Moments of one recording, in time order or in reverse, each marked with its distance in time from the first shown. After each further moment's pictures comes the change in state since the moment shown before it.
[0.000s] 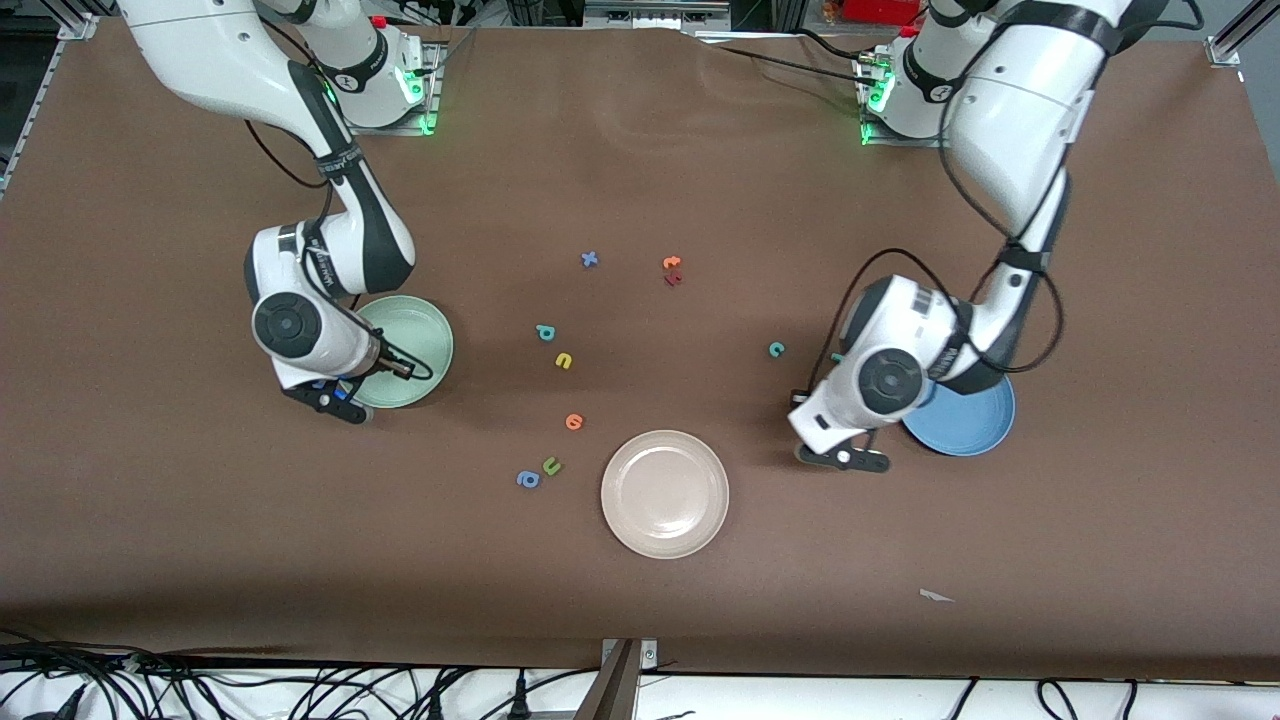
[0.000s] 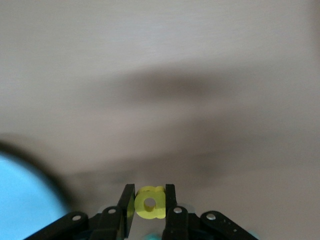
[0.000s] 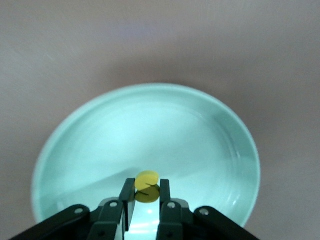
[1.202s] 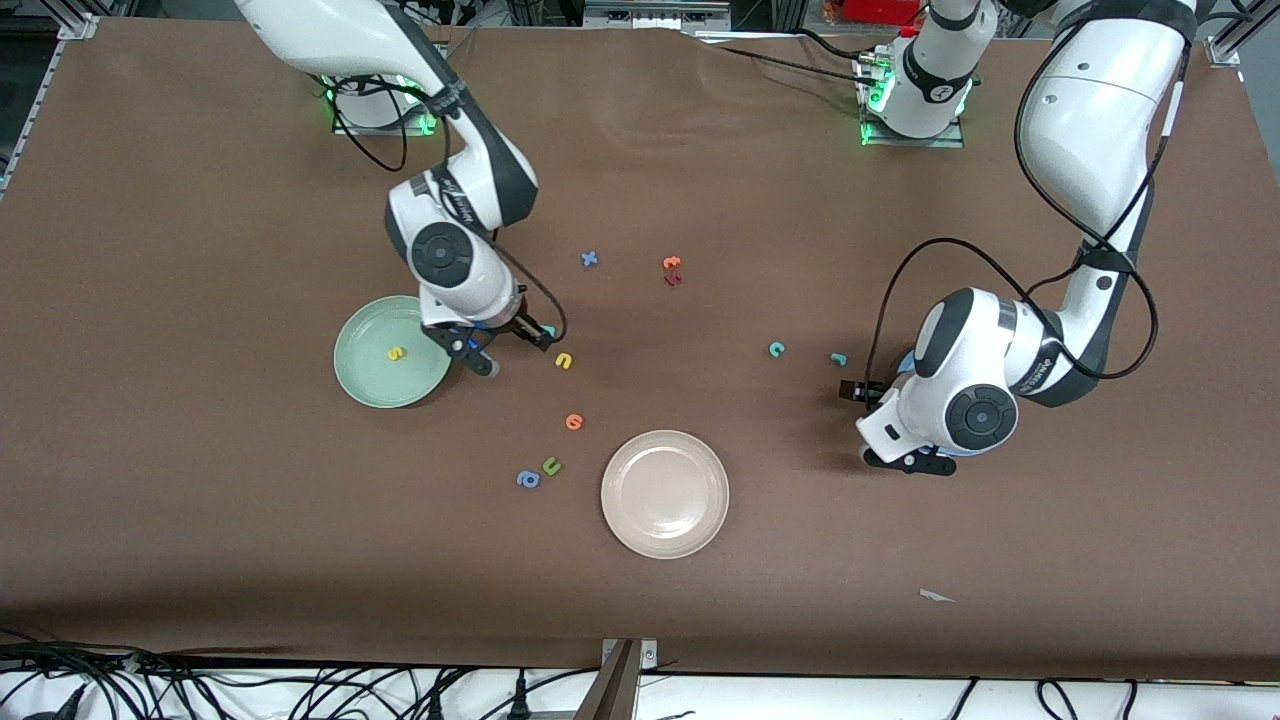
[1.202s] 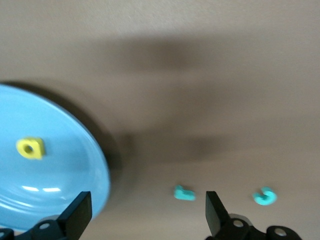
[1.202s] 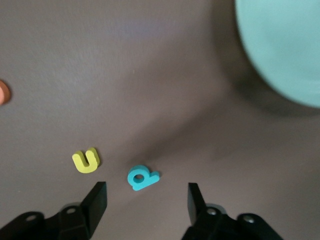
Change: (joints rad) left arm 0.147 -0.028 -0.111 -0.011 -0.022 -0.137 -0.075; right arm 0.197 0.032 0.161 0.103 0.122 0.029 0.527
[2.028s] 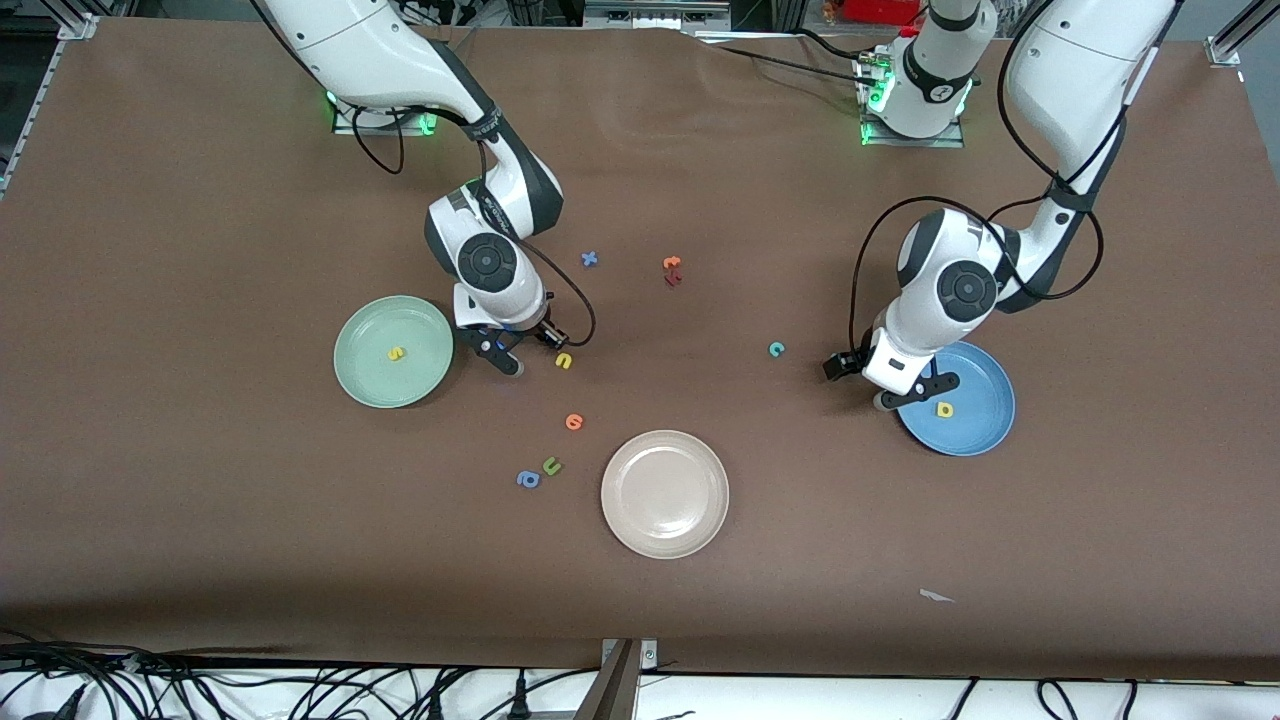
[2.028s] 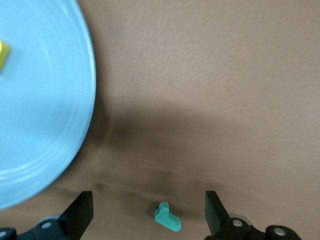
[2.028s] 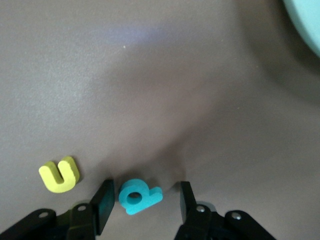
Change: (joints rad) left arm 0.029 -0.221 -0.005 -0.639 -0.022 0.724 -0.418; right arm 0.073 0.083 -0.043 0.000 -0.029 0.082 0.055
